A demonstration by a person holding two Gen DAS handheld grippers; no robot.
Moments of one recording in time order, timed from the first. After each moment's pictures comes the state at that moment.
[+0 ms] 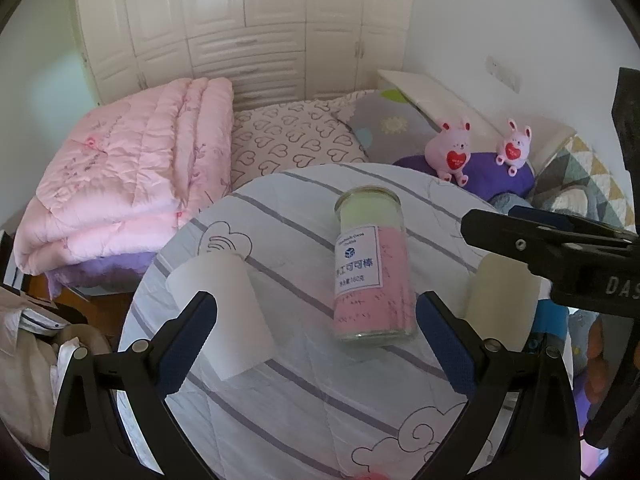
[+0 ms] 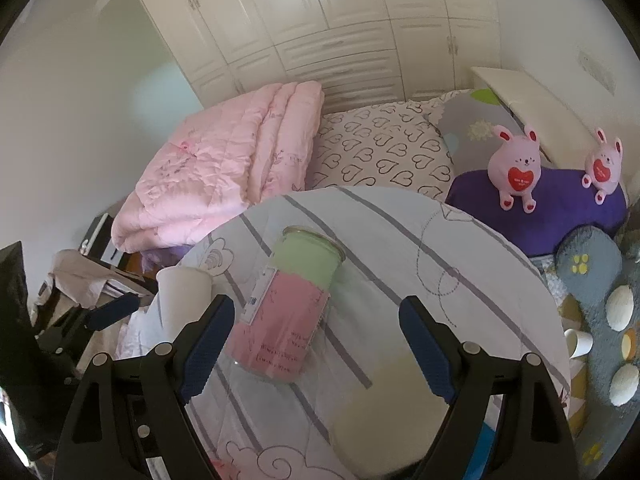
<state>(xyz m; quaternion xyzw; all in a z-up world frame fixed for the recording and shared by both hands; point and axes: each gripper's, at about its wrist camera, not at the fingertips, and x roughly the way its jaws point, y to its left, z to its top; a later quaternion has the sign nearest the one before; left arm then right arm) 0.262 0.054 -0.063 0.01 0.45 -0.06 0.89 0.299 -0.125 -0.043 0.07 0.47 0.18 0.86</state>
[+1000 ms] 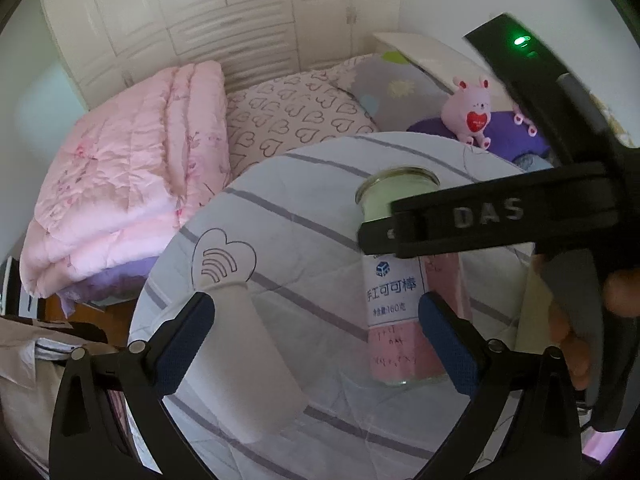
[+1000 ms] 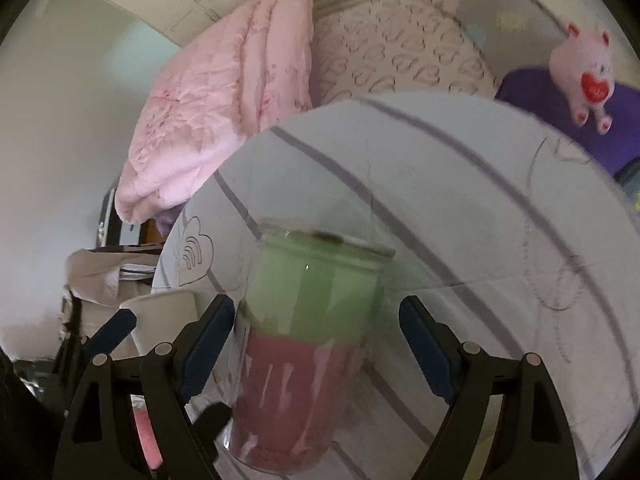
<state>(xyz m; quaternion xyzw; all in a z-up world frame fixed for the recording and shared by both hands) 0.311 0.048 -0.100 0.07 0.49 -0.07 0.86 0.395 -0.081 -0.142 0.15 0.64 0.20 0.73</state>
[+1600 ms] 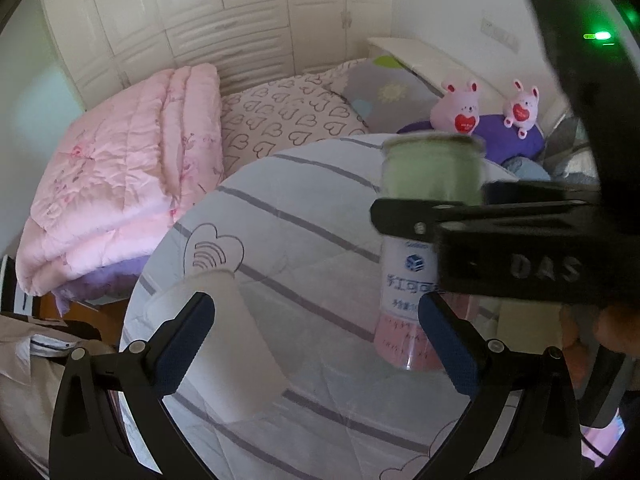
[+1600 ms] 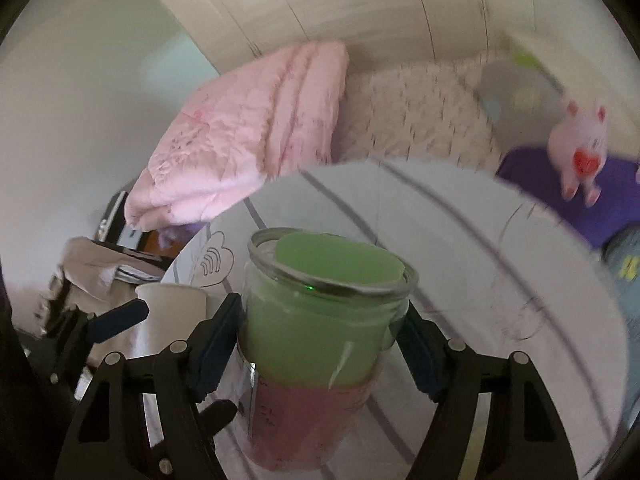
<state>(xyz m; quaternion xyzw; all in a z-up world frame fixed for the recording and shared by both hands) 0.294 0.042 -0.092 0.06 0.49 -0.08 0.87 0.353 -0.085 -0.093 0.07 0.52 0.23 0.82</state>
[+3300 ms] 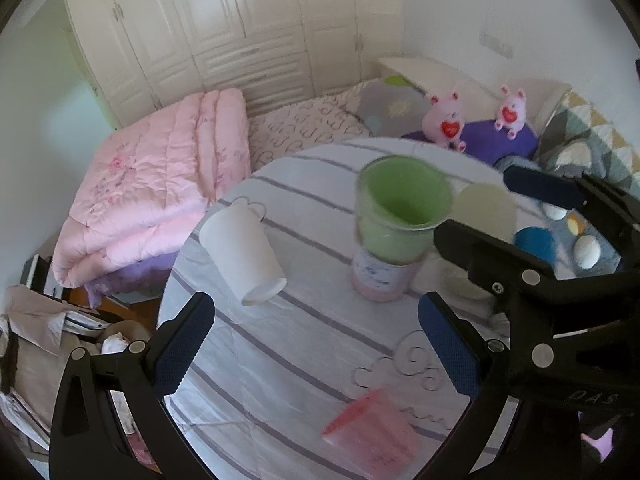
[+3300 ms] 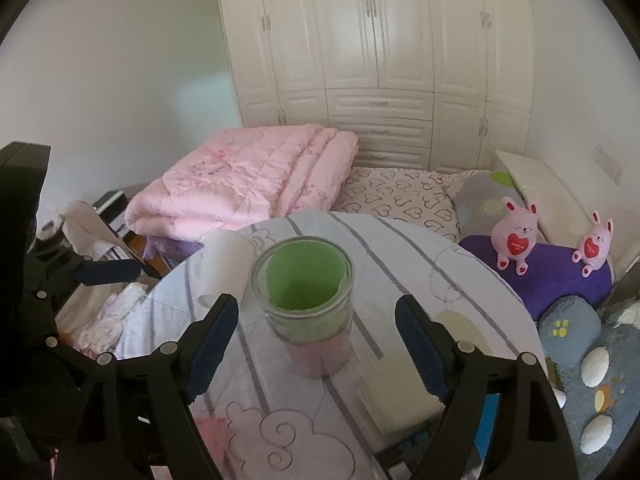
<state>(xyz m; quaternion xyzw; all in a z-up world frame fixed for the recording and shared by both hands) 0.176 0.026 -0.038 0.08 0.44 -0.04 0.89 0.195 -0.100 -0.018 -0.02 0.36 0.23 0.91</state>
